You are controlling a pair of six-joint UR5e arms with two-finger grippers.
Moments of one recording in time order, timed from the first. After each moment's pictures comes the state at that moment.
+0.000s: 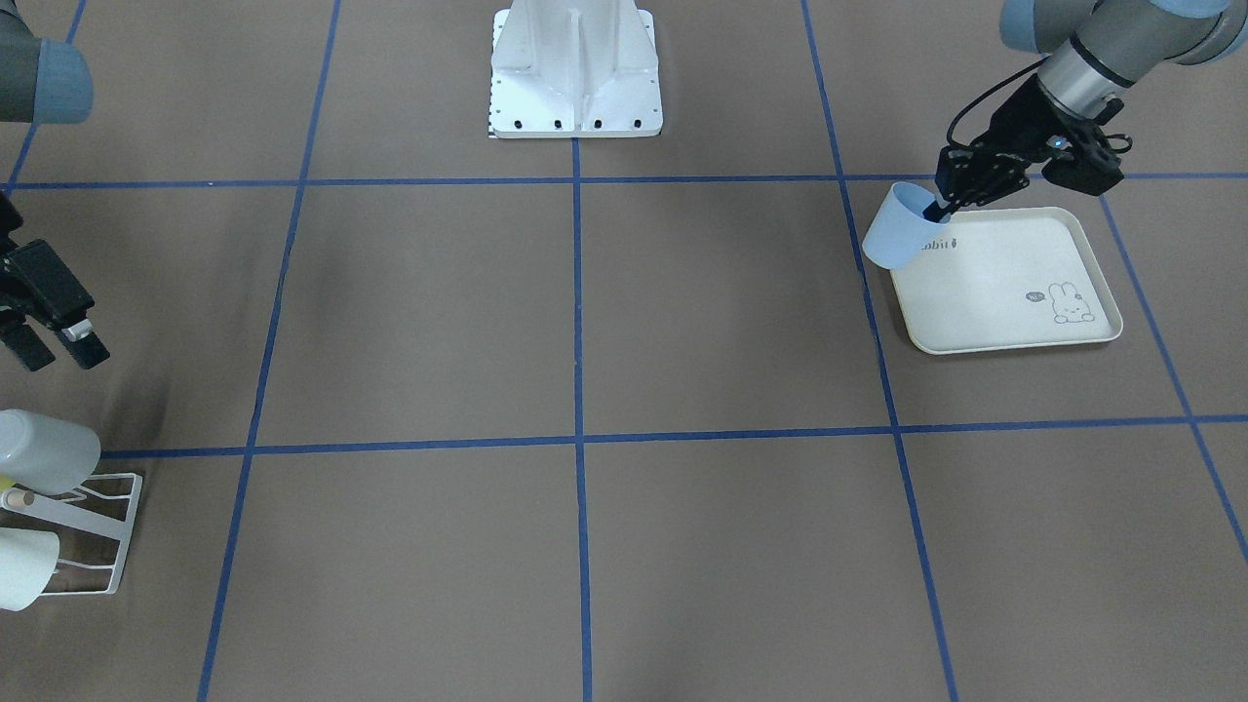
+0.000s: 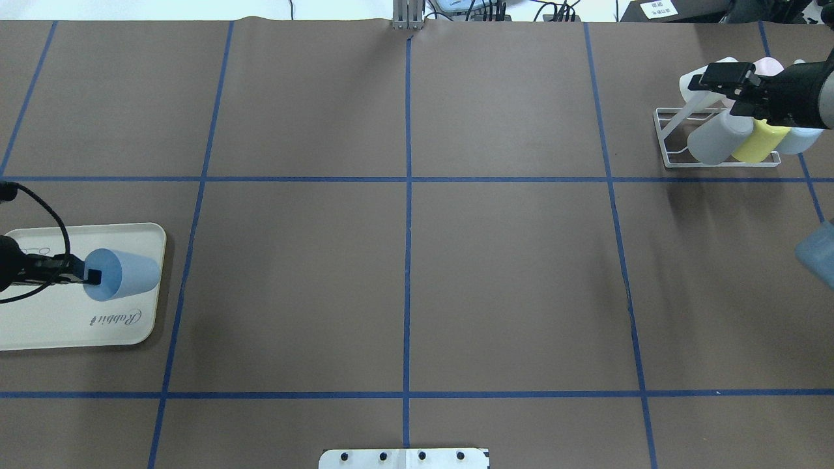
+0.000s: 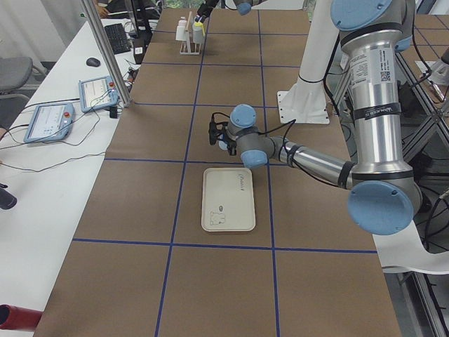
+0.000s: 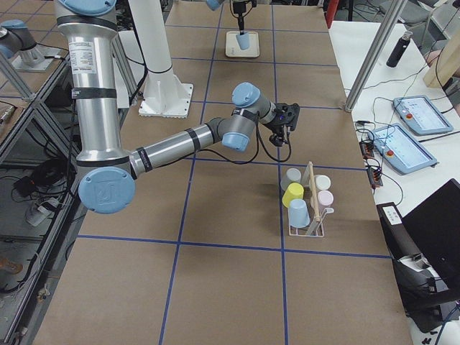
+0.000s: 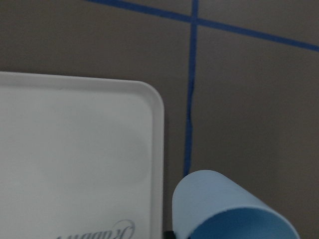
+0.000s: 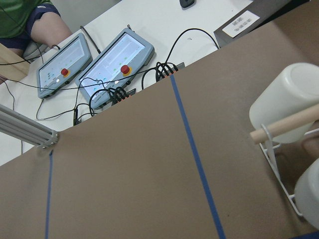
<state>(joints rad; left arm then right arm) -0.84 -1.46 -1.97 -2.44 -2.17 -1.37 1.05 -1.51 1.87 -0.72 1.93 1.47</state>
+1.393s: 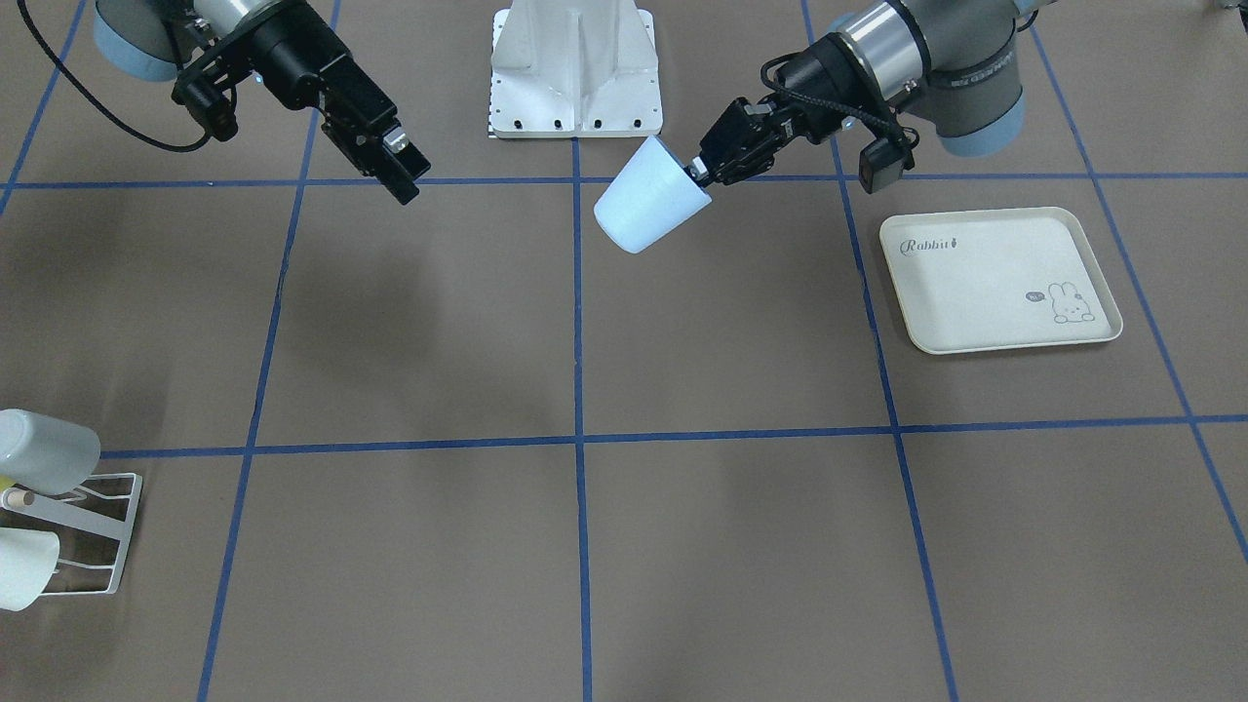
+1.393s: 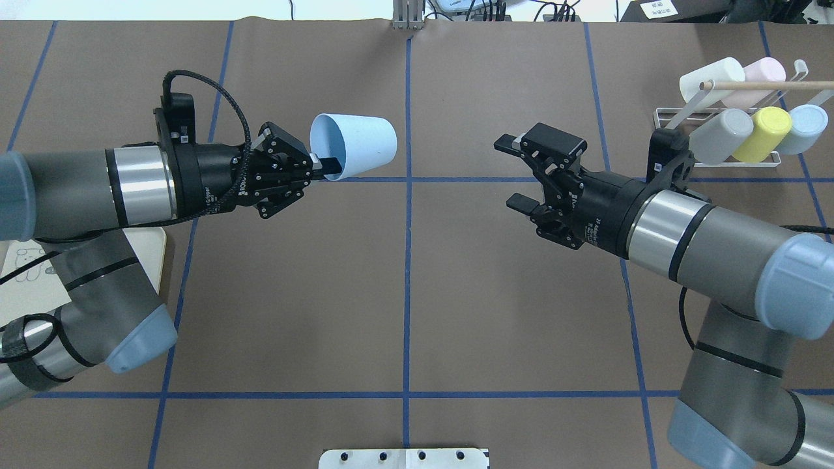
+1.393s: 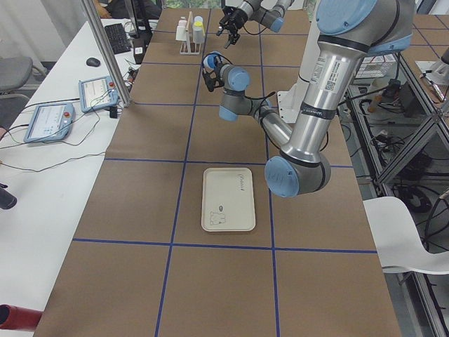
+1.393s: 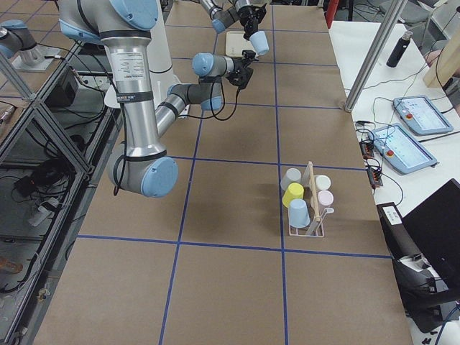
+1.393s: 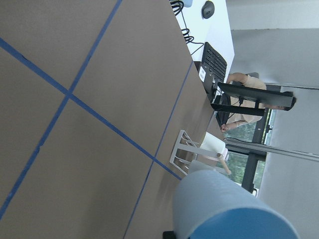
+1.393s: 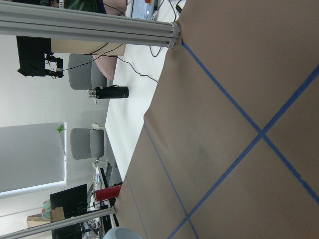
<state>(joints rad) -0.64 -1.96 -1.78 -2.90 -1.81 -2.14 0.48 -1.35 2.08 -0.59 1.39 2.15</state>
